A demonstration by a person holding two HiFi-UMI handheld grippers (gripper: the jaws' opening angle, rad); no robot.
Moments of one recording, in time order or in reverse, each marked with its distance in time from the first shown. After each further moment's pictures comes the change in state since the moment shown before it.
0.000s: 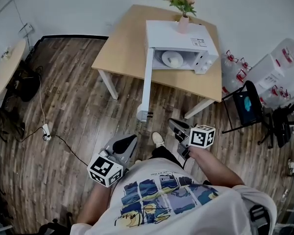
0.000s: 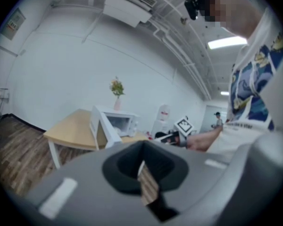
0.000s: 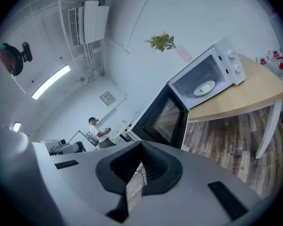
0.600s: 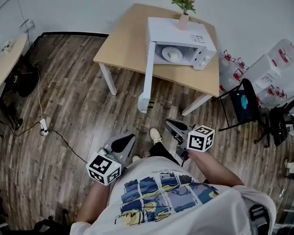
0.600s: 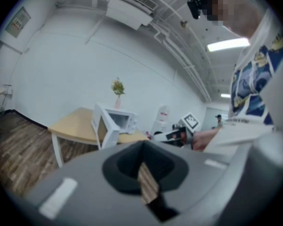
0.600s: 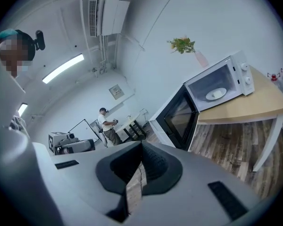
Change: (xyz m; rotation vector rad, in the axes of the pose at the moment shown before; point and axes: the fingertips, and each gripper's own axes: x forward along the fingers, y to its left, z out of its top) left arm -0.041 -0.023 -0.030 -0.023 -0.015 0.008; right arm -0.021 0.061 -0.035 -0.159 0.023 0.036
